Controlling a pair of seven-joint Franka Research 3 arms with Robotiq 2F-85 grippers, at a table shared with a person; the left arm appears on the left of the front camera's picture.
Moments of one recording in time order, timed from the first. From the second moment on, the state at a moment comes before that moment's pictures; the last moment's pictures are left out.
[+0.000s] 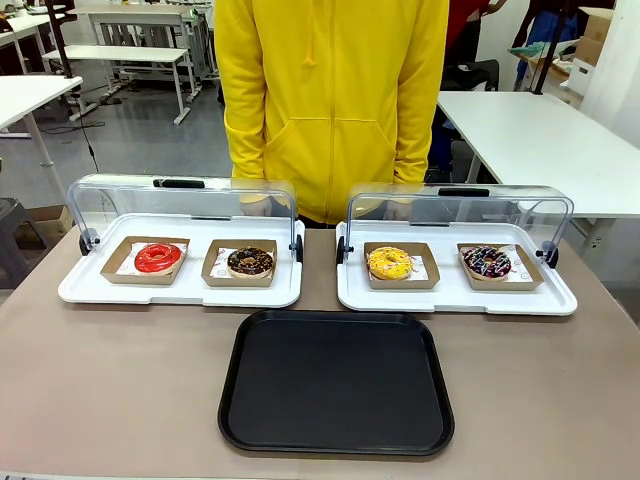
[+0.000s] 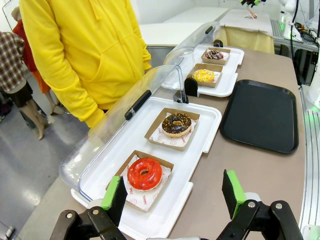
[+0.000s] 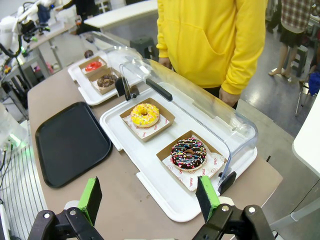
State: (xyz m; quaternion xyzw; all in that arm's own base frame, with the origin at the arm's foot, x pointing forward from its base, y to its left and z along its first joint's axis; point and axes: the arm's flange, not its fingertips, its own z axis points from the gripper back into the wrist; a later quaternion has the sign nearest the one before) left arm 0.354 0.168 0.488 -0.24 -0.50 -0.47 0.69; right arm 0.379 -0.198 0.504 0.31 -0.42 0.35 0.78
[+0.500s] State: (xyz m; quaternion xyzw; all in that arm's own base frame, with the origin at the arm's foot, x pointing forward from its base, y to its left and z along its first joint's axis) left arm 0.354 0.168 0.488 -0.24 -0.50 -0.47 0.69; right arm 0.379 -0.198 0.504 0.31 -0.42 0.35 0.78
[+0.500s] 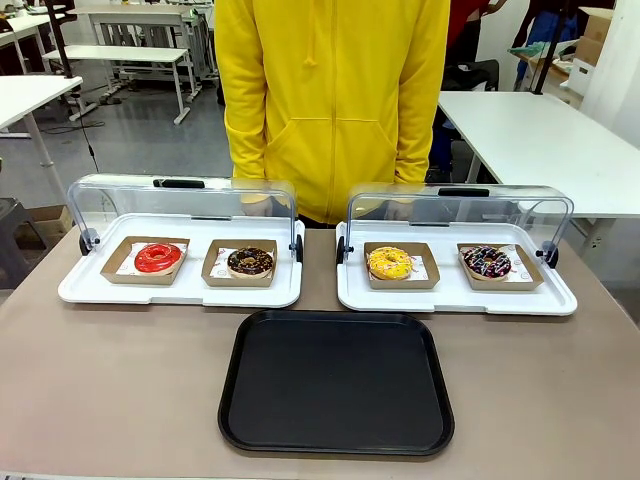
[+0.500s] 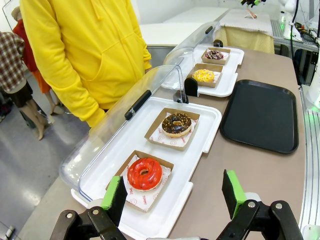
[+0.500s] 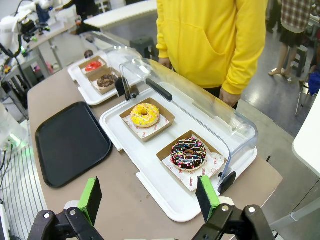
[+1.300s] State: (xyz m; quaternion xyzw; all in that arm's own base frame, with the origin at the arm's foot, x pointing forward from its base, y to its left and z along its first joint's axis) left arm 0.354 0.168 0.488 -0.24 -0.50 -0.47 0.69; right arm 0.379 -0.198 0.504 0.31 -0.42 0.35 0.78
